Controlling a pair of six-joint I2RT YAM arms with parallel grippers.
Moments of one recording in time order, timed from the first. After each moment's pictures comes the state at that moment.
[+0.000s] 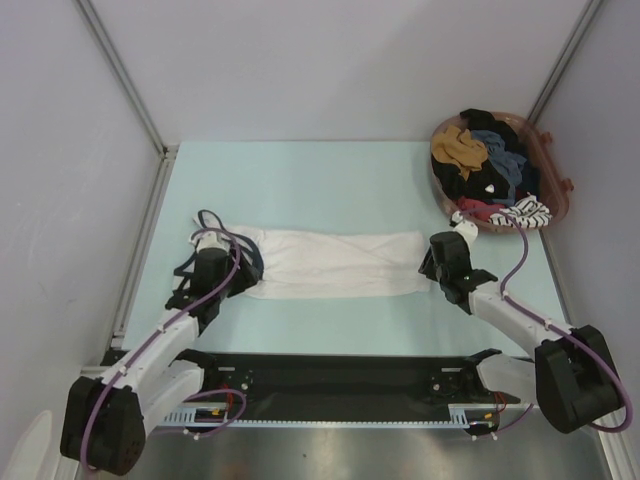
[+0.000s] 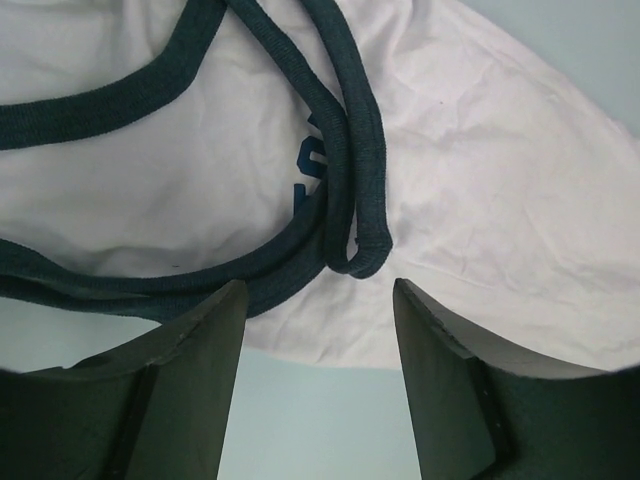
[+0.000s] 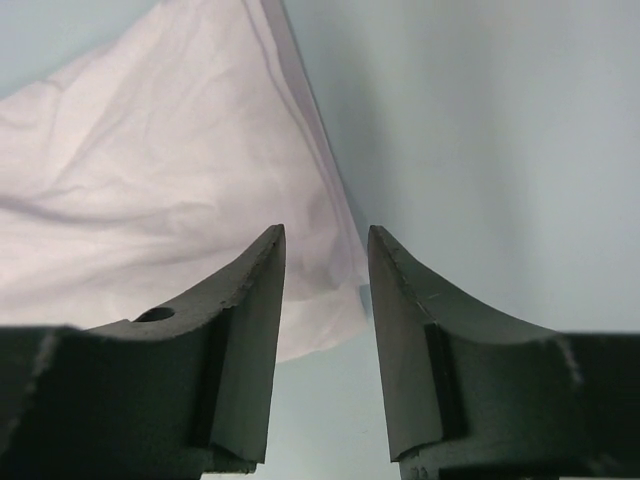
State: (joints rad) left arm -0.27 0.87 0.37 -0.17 -0.13 -0.62; right arm 0.38 1.14 0.52 -0.12 0.37 0.61
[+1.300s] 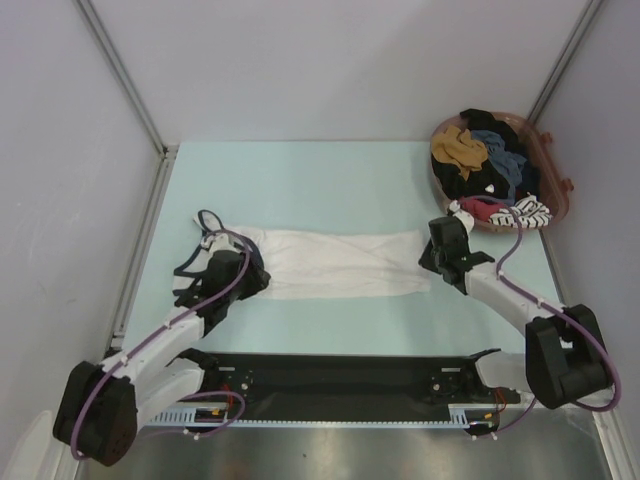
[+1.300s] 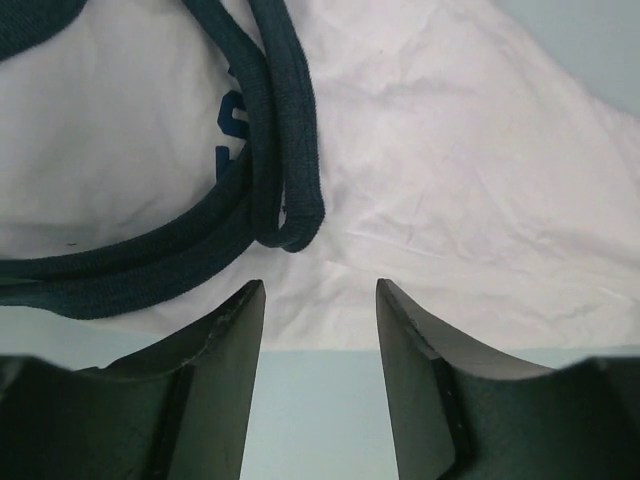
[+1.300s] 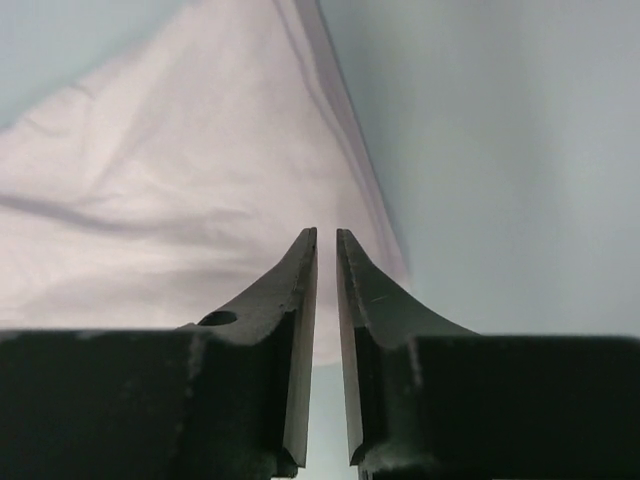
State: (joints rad) left arm -0.39 0.98 0.37 -0.10 -0.12 -0.73; right arm 0.33 1.24 0.62 -0.20 0.25 0.65
